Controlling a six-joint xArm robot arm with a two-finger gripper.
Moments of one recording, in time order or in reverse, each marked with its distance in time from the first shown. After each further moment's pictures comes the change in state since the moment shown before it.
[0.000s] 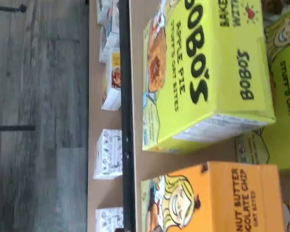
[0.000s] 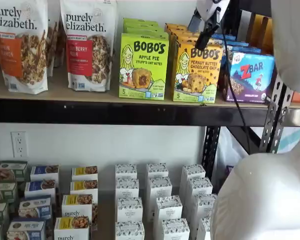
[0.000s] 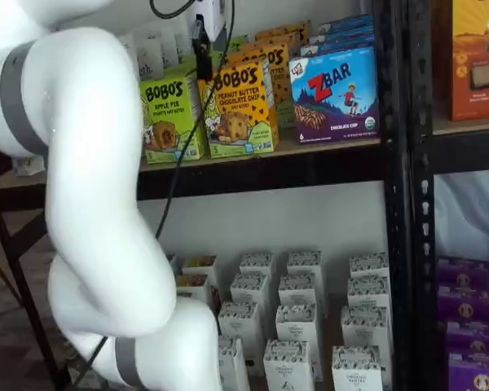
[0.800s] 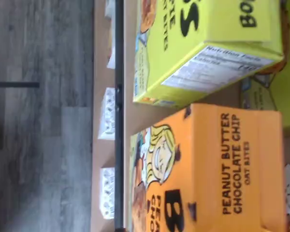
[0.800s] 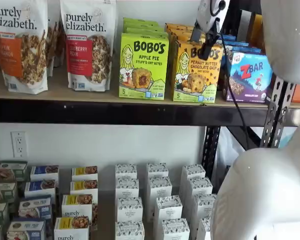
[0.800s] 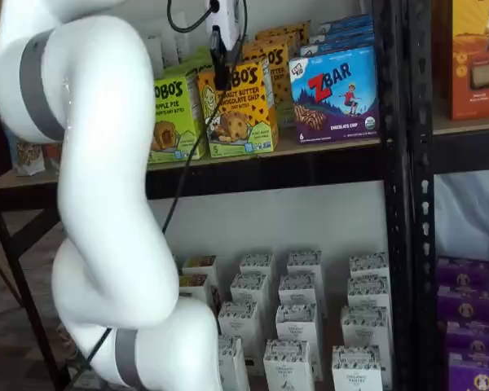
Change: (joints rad) arm 0.020 0.088 -0.027 -0.122 -0.019 -0.019
